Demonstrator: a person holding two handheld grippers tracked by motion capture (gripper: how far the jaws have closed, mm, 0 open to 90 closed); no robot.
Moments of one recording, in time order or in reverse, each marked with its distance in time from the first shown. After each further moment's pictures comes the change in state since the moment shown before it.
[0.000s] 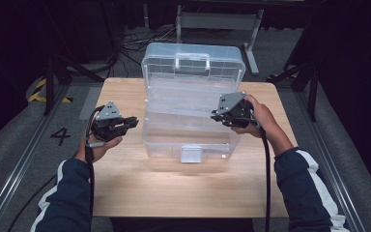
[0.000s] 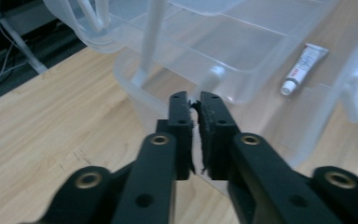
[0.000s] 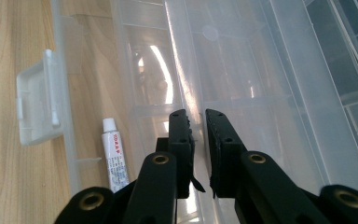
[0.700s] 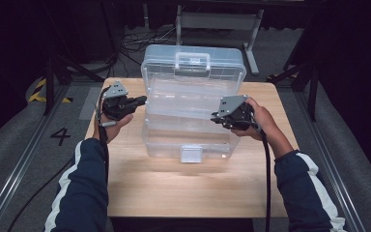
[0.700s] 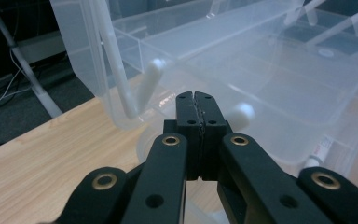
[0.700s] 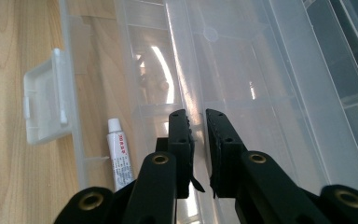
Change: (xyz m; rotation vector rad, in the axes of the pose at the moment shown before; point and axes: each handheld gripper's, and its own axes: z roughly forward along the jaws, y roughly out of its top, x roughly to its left) left arm 0.027 0.037 0.029 -0.158 -0.003 -0.092; right arm 0.006 -0.004 0.000 -0.016 -0.003 -0.002
